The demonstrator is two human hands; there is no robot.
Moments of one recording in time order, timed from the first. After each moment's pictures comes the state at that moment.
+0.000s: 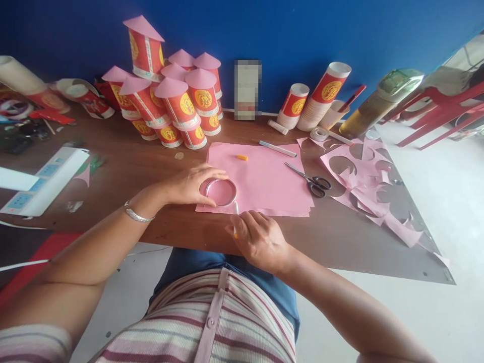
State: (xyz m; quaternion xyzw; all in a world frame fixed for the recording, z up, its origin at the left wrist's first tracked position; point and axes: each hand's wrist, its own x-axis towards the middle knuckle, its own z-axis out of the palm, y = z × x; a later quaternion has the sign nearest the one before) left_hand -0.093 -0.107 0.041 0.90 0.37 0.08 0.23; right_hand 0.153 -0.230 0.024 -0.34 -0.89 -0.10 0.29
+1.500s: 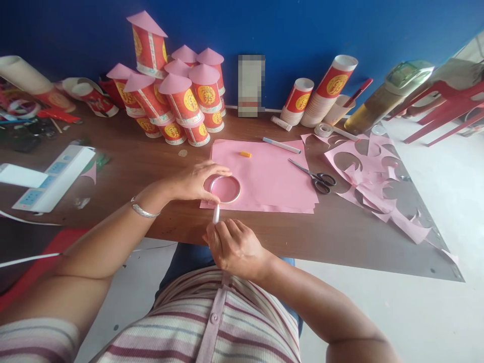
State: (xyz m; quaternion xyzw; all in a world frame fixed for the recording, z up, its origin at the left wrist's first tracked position) left_hand -0.094 -0.107 0.040 0.90 0.36 0.08 0.23; right_hand 0.103 -0.250 0.016 -0.31 -0.89 -0.16 0.30
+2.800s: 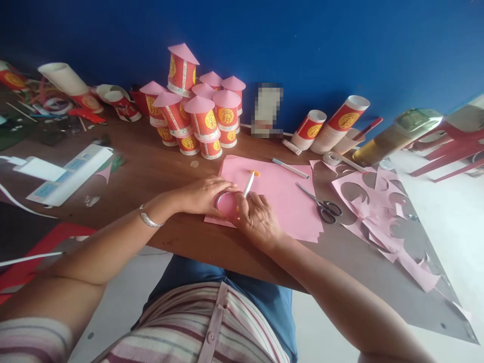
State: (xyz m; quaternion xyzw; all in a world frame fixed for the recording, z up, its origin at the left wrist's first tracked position) left_hand -0.092 -0.107 0.035 0.91 0.33 0.13 0.22; right_hand 0.135 -0.159 -0.001 -0.35 -0.90 -0.12 0.25
